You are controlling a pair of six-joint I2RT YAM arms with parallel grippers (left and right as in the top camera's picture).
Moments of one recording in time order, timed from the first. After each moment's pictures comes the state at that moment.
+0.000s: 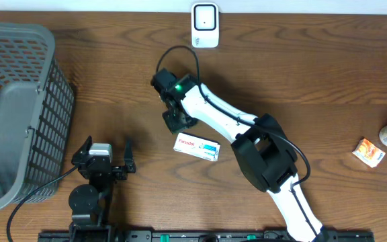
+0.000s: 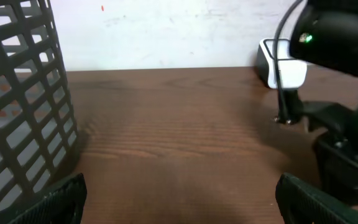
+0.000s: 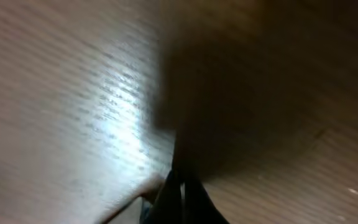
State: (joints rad) left arm 0.00 0.06 0.01 -0.10 0.05 0.01; right arm 0.76 2.33 1.85 -1.01 -0.05 0.29
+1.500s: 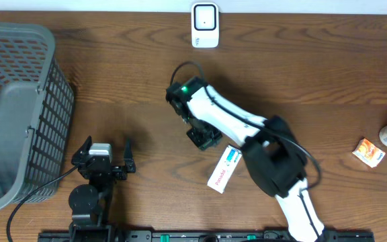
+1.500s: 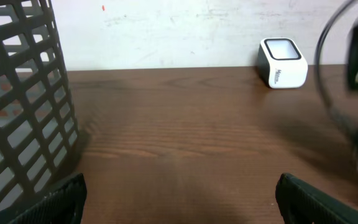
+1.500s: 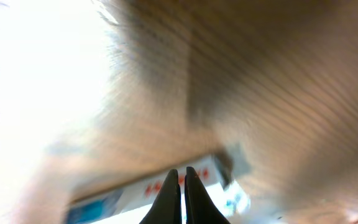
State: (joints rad) left arm 0.00 0.07 0.01 -0.10 0.04 0.01; right arm 0.75 2.24 1.79 -1.41 0.10 0.17
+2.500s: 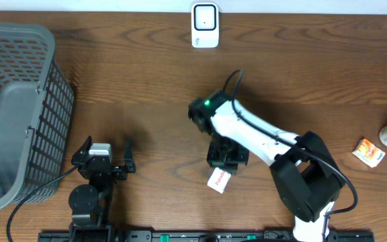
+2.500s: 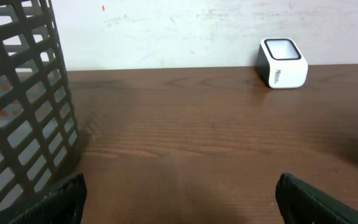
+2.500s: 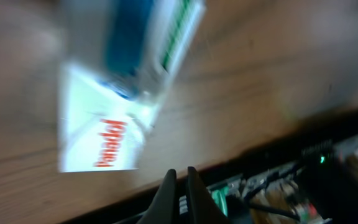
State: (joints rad) left arm 0.00 0.07 0.01 -0.10 0.04 0.01; right arm 0.74 1.99 1.41 -1.46 -0.07 0.92
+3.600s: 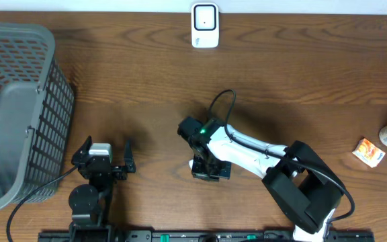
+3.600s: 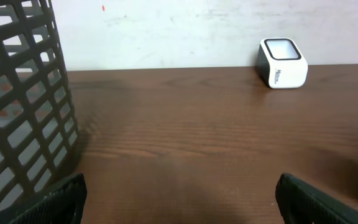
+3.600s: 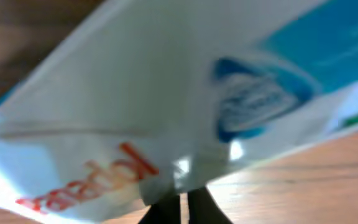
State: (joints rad) left arm 0.00 0.07 0.01 -0.10 0.04 0.01; right arm 0.84 1.94 1.19 -0.95 -0.20 0.99
